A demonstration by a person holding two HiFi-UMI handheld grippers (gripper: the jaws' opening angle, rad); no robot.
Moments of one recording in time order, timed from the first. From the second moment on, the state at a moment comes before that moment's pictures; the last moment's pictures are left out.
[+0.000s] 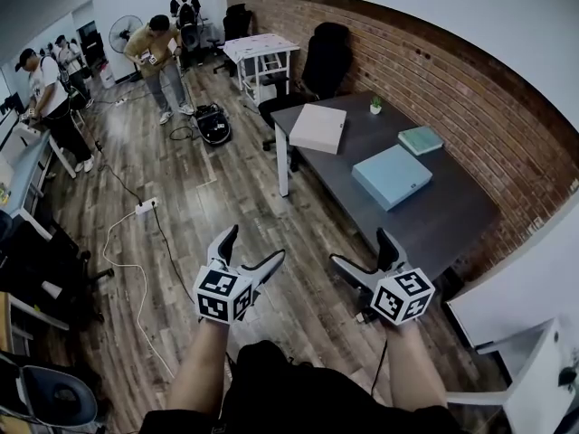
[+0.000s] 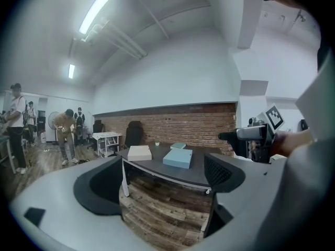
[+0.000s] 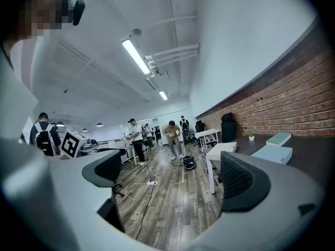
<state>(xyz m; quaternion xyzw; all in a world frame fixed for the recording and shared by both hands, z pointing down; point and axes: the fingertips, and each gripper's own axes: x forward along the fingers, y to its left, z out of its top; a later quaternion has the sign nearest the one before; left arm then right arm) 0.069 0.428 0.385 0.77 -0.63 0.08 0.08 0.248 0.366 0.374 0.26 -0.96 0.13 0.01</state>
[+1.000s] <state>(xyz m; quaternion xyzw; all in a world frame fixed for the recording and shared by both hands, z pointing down) -0.045 0.213 0.438 0.78 -0.61 0.08 0.13 0.116 0.165 0.418 0.26 -0.95 0.16 0.05</state>
